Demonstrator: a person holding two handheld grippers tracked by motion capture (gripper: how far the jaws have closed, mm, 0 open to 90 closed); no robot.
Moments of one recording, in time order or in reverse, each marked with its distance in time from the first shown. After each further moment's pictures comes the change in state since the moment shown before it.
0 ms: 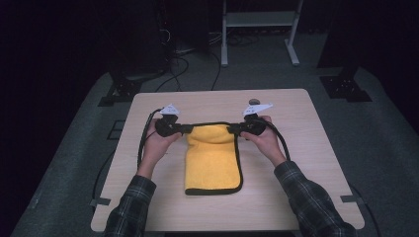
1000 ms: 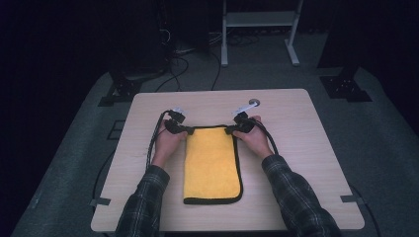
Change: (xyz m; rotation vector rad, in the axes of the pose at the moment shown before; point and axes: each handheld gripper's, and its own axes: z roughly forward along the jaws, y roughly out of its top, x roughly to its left) left arm 0.041 -0.009 0.065 0.144 0.097 -0.122; right arm -0.027 -0.006 0.056 0.182 -0.117 0.068
